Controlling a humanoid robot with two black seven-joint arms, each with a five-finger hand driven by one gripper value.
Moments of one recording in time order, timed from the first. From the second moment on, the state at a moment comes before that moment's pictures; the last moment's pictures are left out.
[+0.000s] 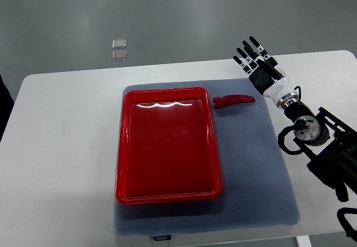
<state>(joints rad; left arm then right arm) -0.07 0.00 -0.06 -0.21 0.12 0.01 0.00 0.60 -0.13 1.01 0.70 -0.10 0.36 0.24</state>
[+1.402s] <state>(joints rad) -0.07 0.00 -0.06 -0.21 0.12 0.01 0.00 0.88 -0.33 0.34 0.78 -1.50 0.02 0.24</state>
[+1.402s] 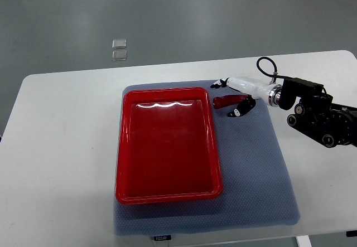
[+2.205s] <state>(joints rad) -0.07 0.00 -0.06 -0.21 0.12 0.01 0.00 0.89 -0.32 0.30 0.74 -1.50 0.03 0.22</state>
